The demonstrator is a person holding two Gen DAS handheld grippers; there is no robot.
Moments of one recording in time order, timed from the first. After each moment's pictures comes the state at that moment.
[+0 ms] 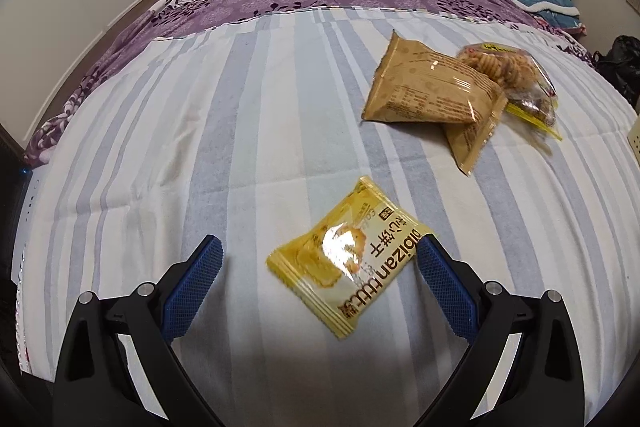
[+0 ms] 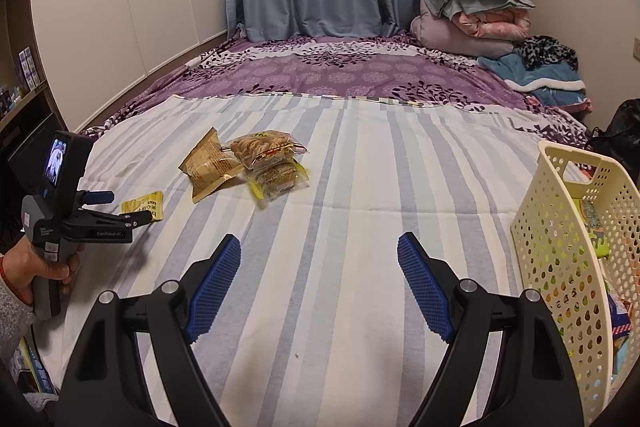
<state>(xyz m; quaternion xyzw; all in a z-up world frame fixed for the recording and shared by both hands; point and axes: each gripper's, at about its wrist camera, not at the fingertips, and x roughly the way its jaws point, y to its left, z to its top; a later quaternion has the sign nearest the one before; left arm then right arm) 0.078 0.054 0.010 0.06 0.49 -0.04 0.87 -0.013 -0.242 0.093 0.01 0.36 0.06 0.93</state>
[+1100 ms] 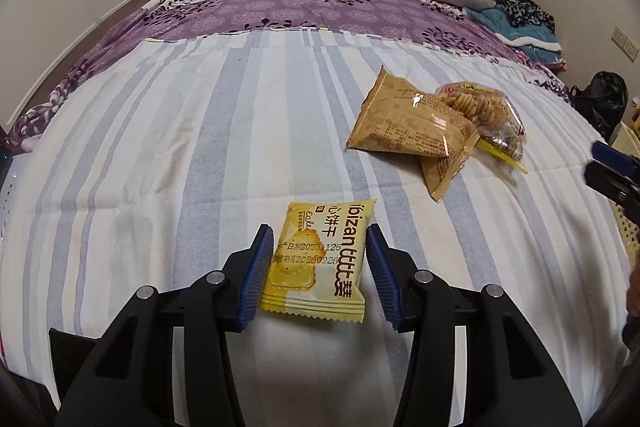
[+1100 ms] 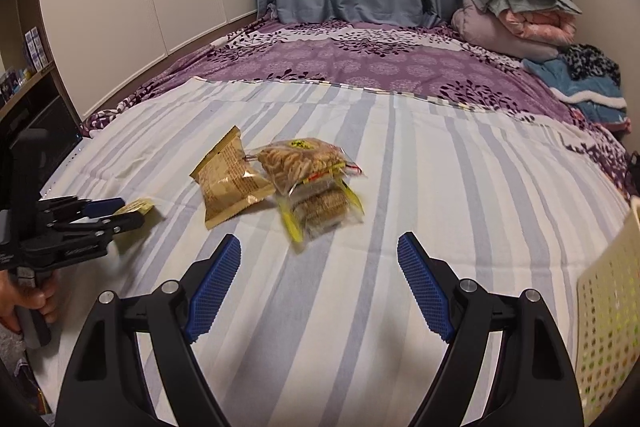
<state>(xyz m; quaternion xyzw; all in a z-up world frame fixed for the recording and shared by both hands) 0.071 0.068 0.025 -0.01 0.46 -0.08 0.89 0.082 -0.190 0.067 -0.02 0.39 0.12 0.92</state>
